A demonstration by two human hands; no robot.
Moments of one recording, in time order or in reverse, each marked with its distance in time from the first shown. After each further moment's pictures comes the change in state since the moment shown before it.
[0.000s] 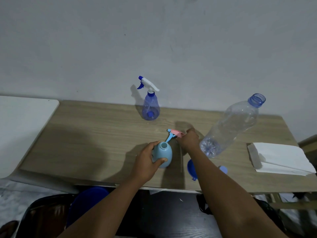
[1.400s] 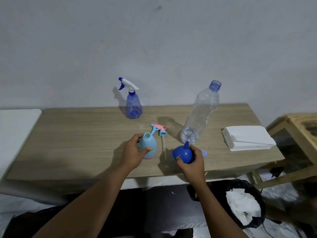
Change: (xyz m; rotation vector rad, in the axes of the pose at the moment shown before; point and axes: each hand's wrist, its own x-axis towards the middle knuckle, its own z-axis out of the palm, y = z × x) left_hand -0.009 0.035 -0.012 0.120 -0.029 0.027; right_hand -0.156 0.100 -0.035 0.528 0.250 -0.231
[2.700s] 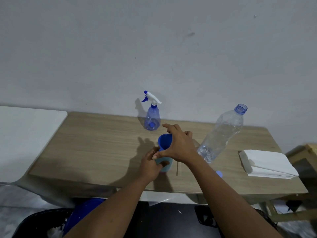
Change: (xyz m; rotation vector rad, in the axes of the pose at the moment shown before) left_hand 0.000 -0.002 0.004 -0.171 -0.042 -0.154; right_hand 0.056 -0.148 0.081 -0.764 -0.476 -0.499
